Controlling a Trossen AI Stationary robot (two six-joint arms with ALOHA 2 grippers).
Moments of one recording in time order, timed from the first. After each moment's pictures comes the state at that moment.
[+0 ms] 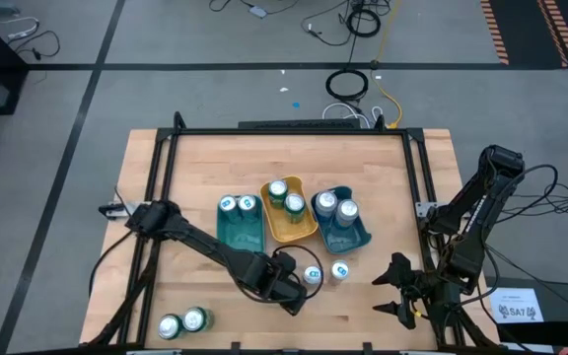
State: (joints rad) left arm -0.46 2.16 1.96 -1.12 -0.06 -1.37; right arm 1.10 1.24 0.77 -0.43 0.65 1.22
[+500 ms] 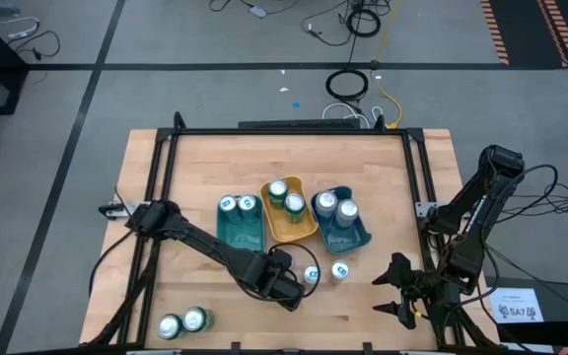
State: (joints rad) left arm -0.45 2.16 1.96 -1.18 -0.06 -1.41; right arm 1.10 1.24 0.77 -0.43 0.65 1.21
